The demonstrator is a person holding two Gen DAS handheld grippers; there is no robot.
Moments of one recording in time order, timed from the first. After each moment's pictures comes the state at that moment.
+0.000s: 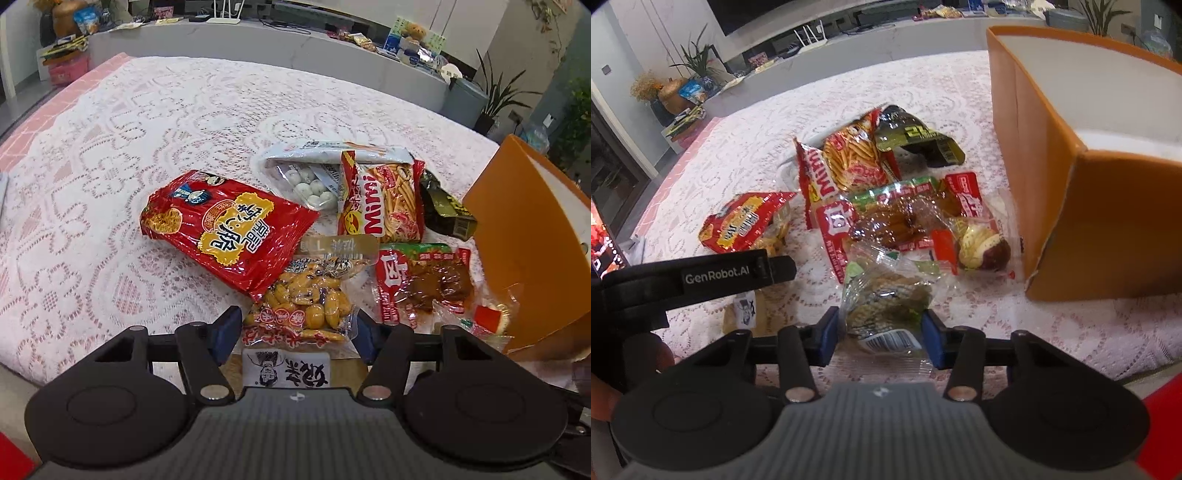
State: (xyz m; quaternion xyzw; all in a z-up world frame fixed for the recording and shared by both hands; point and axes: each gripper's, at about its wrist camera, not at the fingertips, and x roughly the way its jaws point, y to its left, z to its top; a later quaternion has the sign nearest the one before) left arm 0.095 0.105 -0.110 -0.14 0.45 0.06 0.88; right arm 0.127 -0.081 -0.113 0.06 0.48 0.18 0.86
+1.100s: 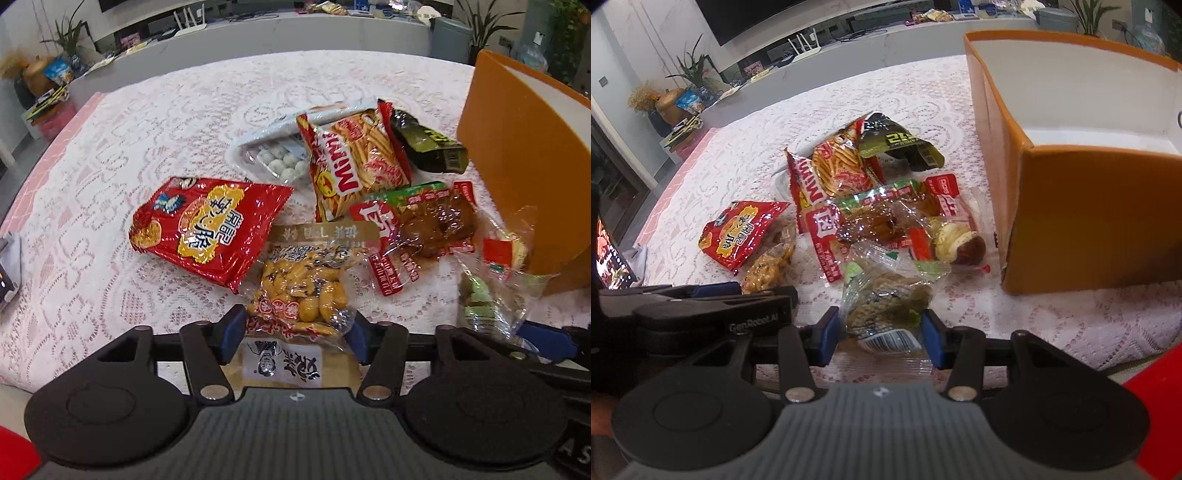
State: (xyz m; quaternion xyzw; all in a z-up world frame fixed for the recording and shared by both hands) left arm 0.102 0.061 -0.117 0.00 0.49 0.07 0.87; right arm 0.123 -0.098 -0.110 0.08 0.48 0.17 0.86
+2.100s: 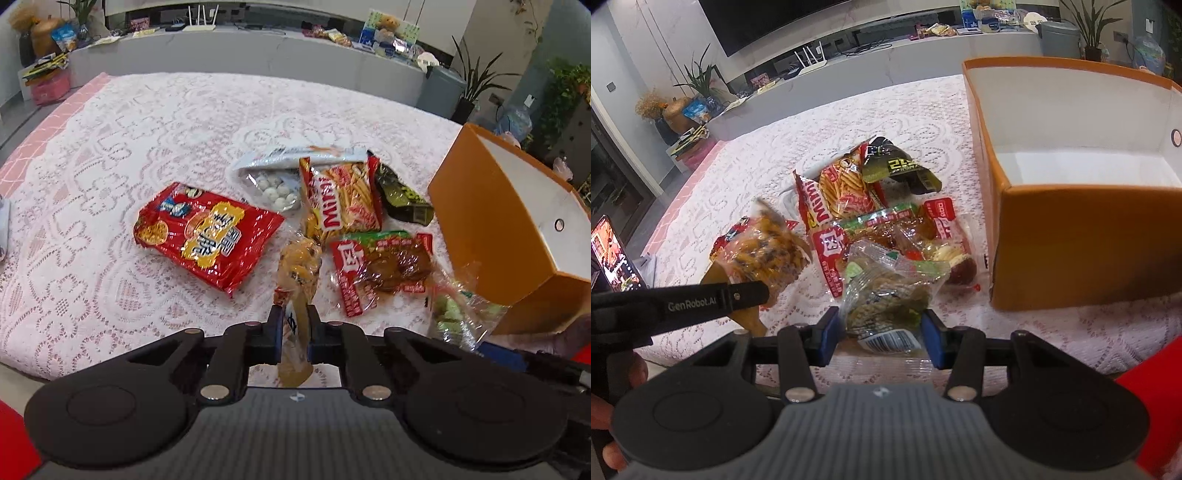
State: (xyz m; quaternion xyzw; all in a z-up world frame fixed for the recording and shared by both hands) left arm 0.083 0.084 -0.082 -0.11 0.46 0.03 0.88; right arm 0.117 -0.107 -0.094 0.08 0.45 0.18 0.87
